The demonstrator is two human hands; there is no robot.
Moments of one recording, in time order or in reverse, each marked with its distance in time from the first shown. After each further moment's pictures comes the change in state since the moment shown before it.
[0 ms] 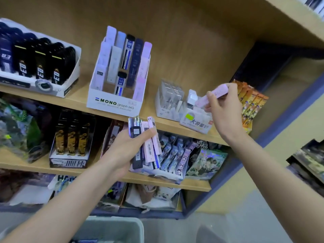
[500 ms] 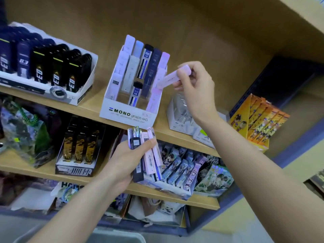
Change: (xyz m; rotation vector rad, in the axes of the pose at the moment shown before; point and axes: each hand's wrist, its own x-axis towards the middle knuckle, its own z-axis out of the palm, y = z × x) left_hand 0.009 0.001 -0.020 -0.101 0.074 -0.025; right_hand 0.041 -0.064 0.087 0.273 -0.129 -0.203
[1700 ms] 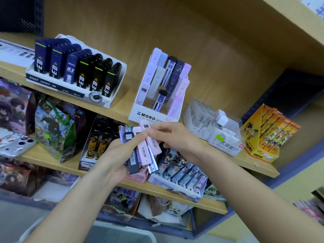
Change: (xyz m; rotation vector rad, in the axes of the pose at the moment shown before) left_hand -0.011 0.027 -0.055 -0.163 0.079 -0.018; right_hand -0.070 -0.035 0.050 0.115 -0.665 0.633
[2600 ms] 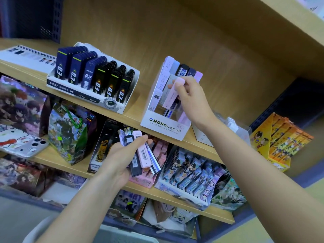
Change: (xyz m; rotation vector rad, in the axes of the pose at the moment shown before) left_hand 0.004 0.007 -0.016 -0.070 0.133 -0.010; right_hand 0.050 -0.050 -0.020 -0.274 0.410 -0.486
